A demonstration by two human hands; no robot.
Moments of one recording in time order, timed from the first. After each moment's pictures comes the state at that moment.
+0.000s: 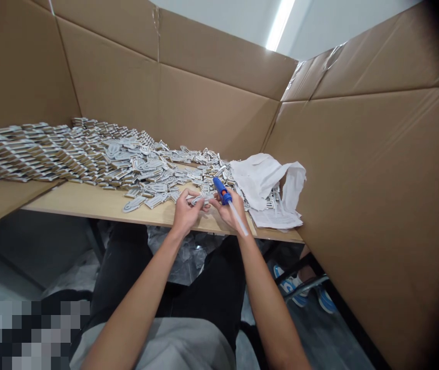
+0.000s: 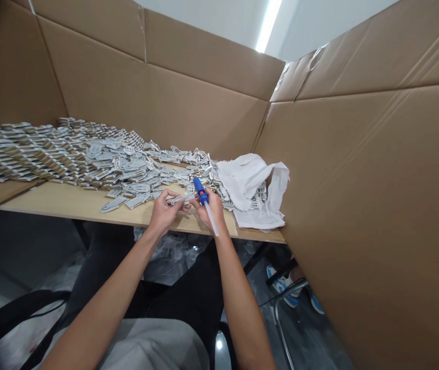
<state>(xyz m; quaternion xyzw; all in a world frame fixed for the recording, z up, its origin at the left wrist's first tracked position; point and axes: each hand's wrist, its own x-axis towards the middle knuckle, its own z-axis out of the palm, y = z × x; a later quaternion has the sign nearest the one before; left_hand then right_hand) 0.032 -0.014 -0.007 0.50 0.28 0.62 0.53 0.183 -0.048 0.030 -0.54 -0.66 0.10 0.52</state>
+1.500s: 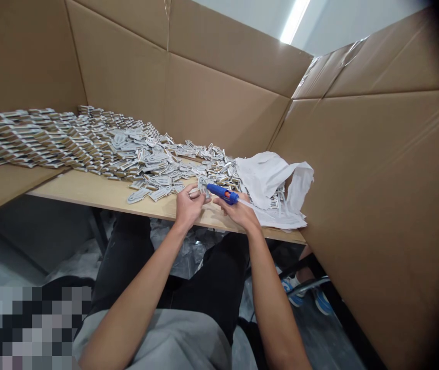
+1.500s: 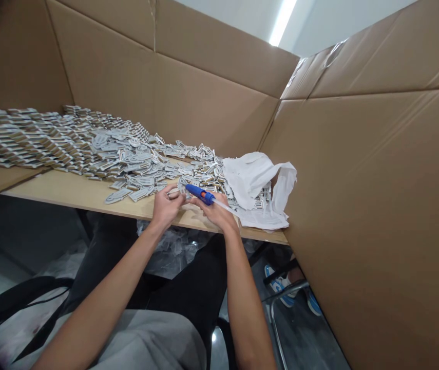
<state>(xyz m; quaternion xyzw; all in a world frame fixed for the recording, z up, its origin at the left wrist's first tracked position) 0.037 -0.010 -0.010 0.44 0.26 0.66 0.55 0.196 -0.063 0.043 -0.58 -0.71 0.14 0.37</state>
